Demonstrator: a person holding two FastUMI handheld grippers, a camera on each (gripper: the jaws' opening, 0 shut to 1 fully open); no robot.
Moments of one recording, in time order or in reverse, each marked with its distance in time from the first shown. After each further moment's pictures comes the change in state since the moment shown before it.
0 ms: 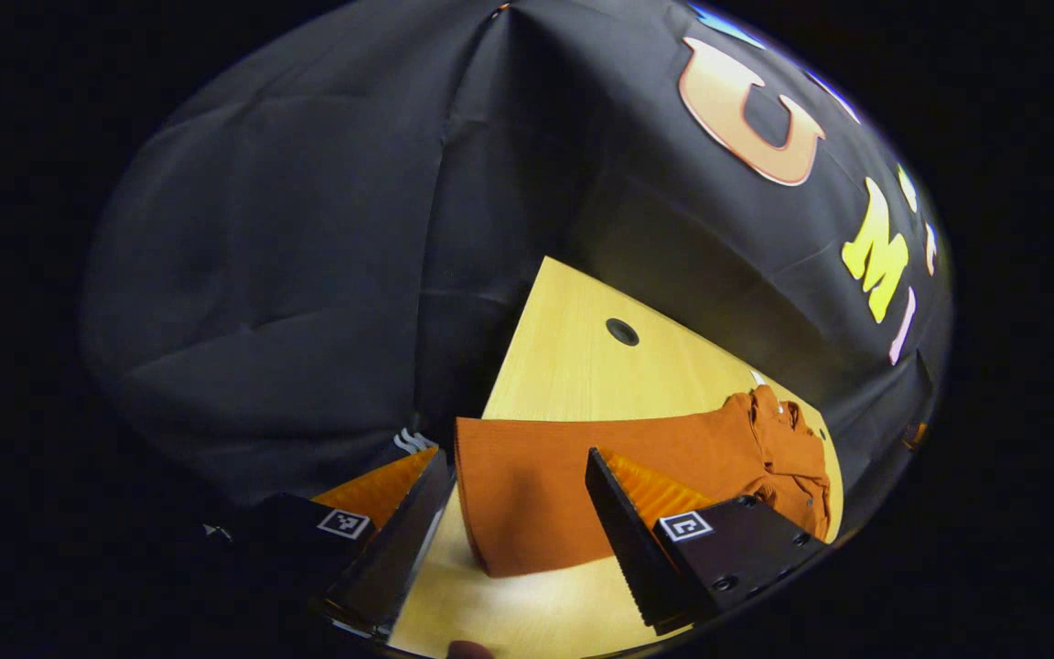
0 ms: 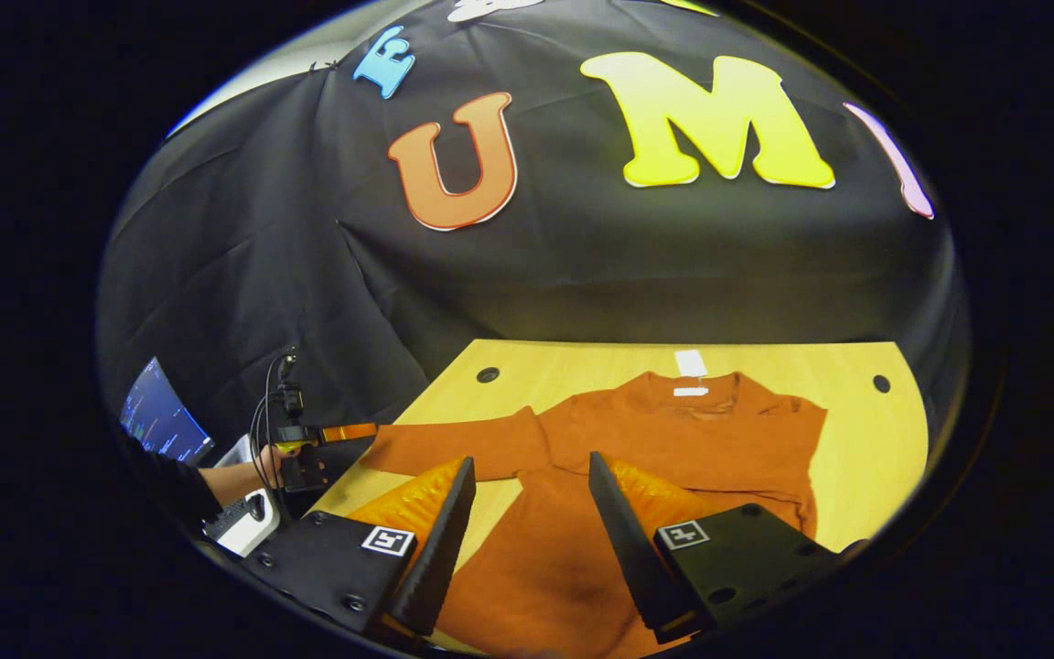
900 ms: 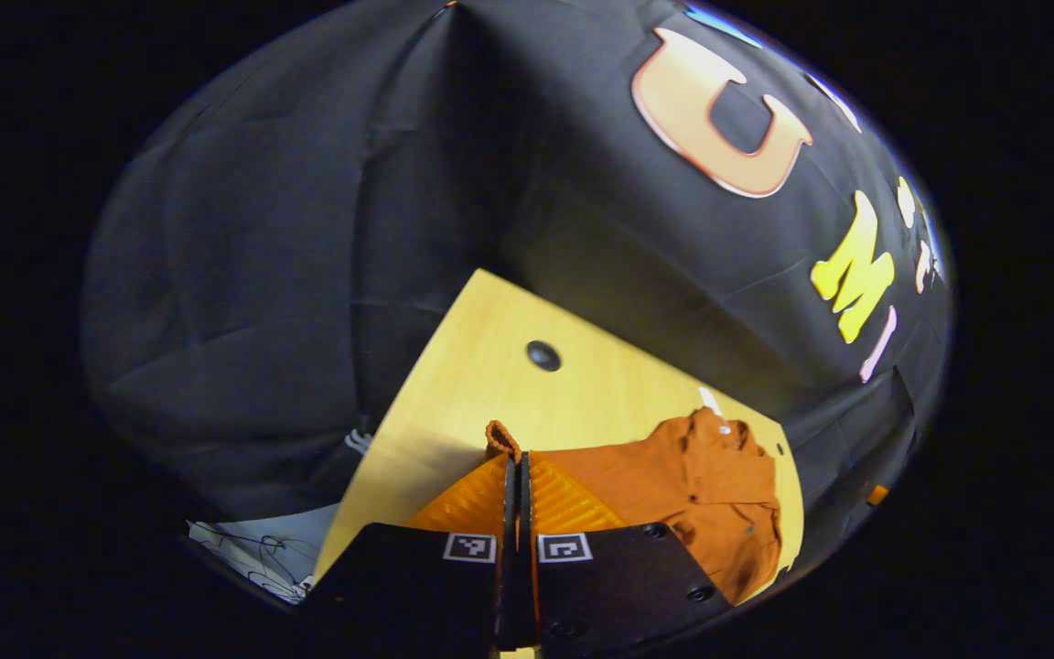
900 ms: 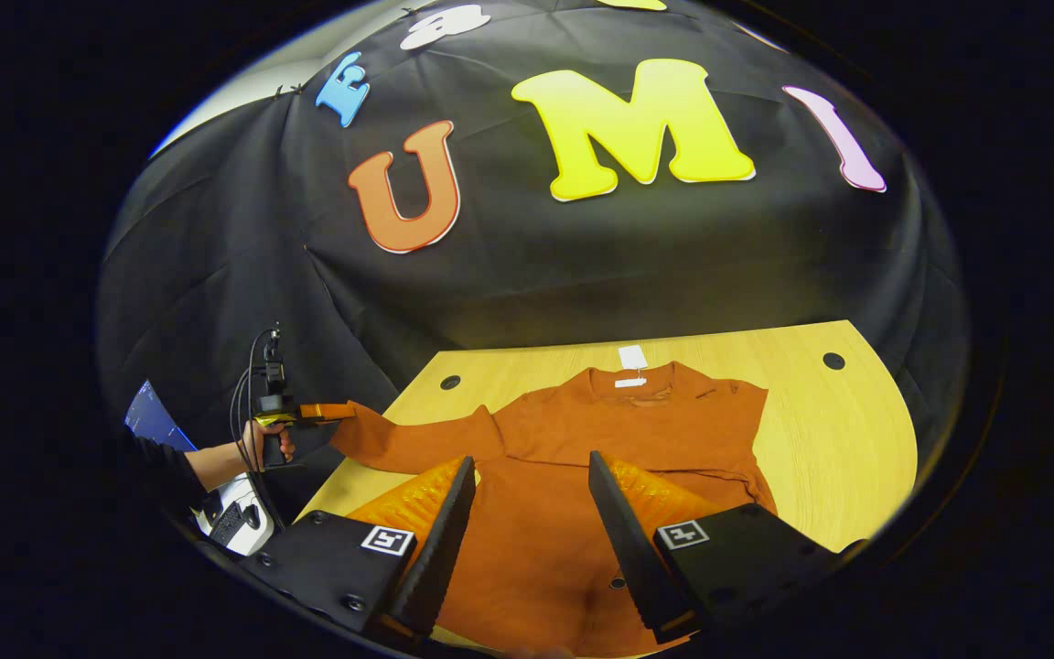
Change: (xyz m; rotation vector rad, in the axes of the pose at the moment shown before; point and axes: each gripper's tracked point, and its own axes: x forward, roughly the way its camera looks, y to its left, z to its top) left arm -0.020 -0.136 0.054 0.037 -0.007 -0.097; right arm -0.060 -0.052 -0.009 0.106 -0.066 -0.060
